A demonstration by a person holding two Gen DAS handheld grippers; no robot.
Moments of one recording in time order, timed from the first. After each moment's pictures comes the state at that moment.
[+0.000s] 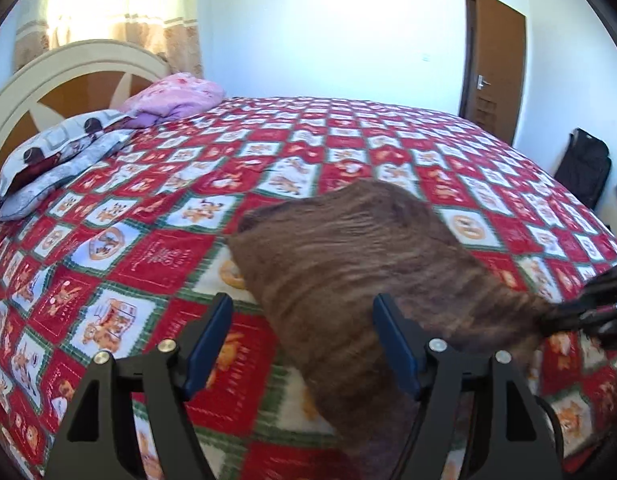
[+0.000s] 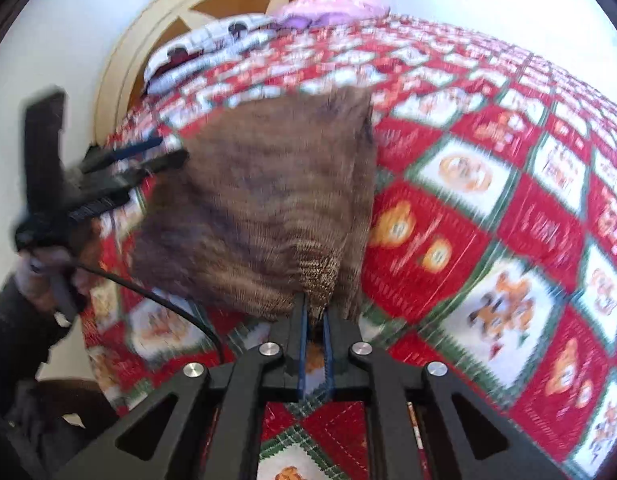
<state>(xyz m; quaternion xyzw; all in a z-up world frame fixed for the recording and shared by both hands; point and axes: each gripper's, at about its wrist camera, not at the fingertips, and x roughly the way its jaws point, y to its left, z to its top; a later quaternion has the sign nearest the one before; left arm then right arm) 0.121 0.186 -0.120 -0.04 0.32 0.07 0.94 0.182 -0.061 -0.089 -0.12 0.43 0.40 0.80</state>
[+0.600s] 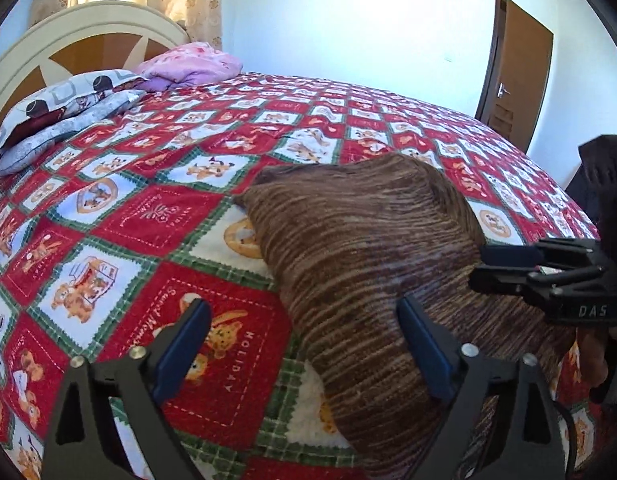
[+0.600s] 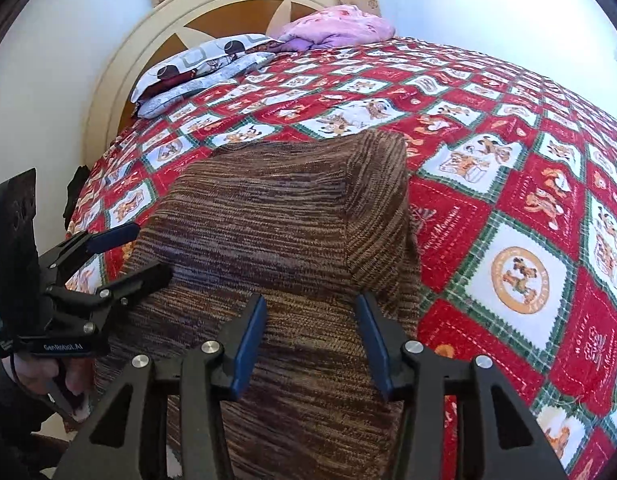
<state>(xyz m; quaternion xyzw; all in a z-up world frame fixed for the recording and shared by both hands) 0.130 0.196 -0.152 -0.09 0.34 0.08 0.93 0.238 0.012 -0.125 -0.11 0.42 0.40 0.80</state>
